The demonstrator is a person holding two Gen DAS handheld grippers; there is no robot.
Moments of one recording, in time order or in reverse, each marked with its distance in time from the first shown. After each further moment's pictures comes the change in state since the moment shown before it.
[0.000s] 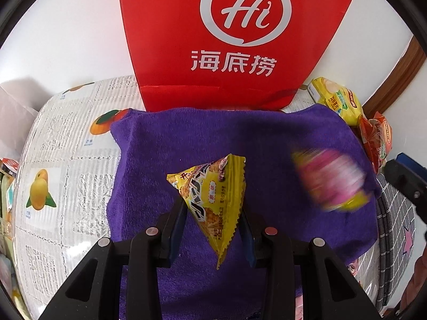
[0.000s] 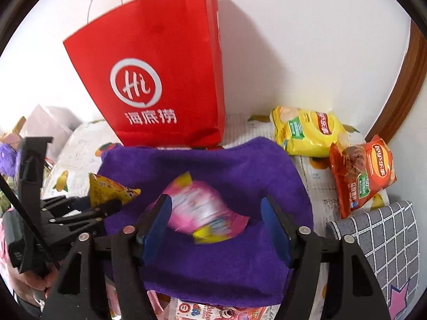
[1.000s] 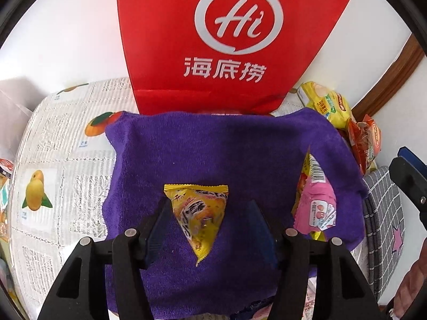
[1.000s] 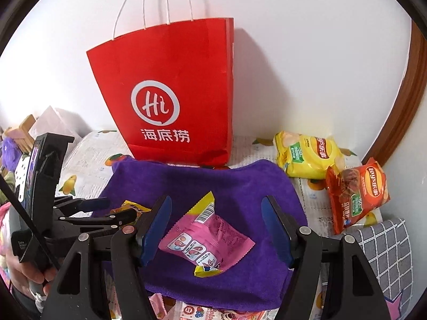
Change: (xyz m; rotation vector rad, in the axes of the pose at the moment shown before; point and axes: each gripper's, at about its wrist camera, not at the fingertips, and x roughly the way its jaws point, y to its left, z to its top) left arm -0.016 0.002 0.002 -0.003 -0.004 -0.061; right arm -0.029 0.015 0.001 -0.061 -0.088 0.001
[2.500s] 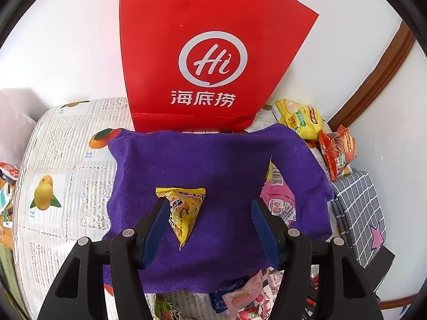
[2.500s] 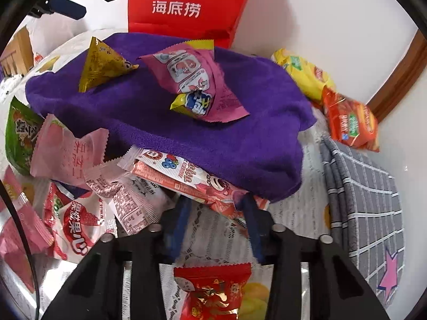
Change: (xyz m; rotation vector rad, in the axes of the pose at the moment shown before) left arm -0.056 -0.012 -0.003 0.006 -0.067 -0.067; right arm 0.034 0.010 -0.171 -0.235 0.188 -0.191
